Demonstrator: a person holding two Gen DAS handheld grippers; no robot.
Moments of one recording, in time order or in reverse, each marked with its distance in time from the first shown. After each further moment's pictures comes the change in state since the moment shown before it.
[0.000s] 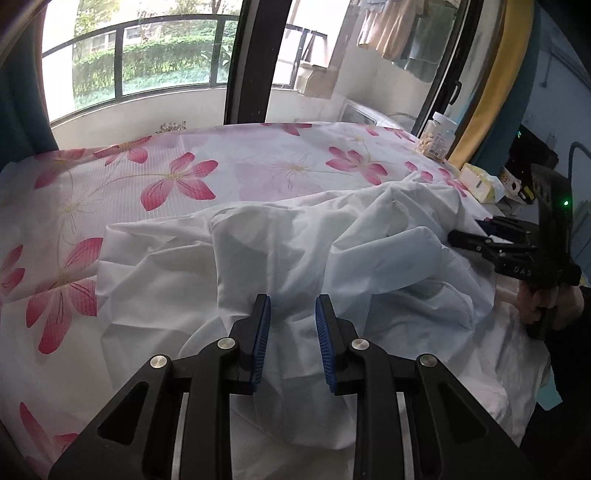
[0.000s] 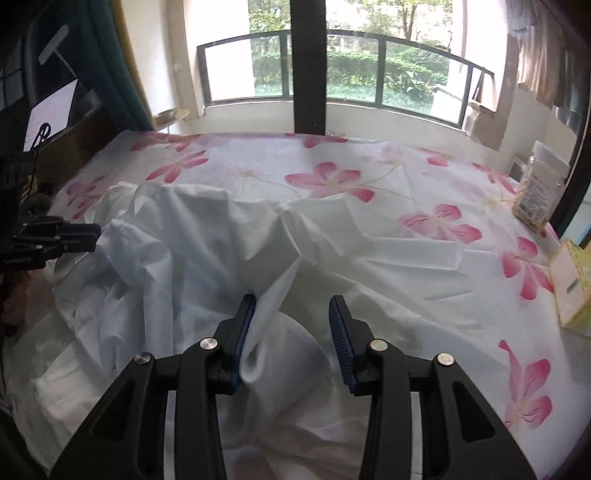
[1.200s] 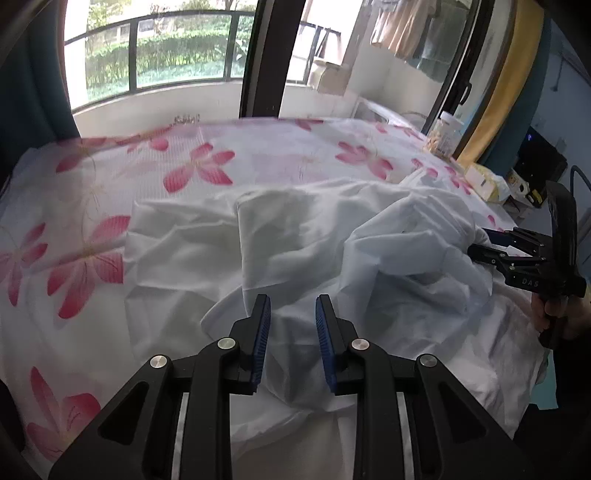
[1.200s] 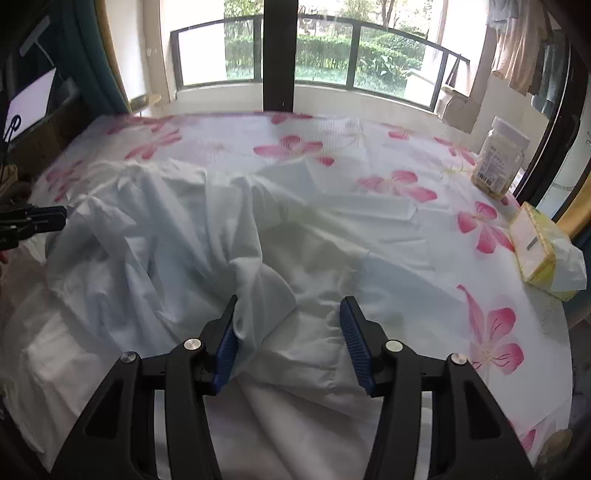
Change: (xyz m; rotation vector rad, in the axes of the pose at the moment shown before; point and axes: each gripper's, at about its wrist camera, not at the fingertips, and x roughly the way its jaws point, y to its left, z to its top) left arm -0.017 -0.001 -0.012 -0.036 0.032 0.042; right arm -0.018 -0.004 -0.024 0.024 0.093 -0.113
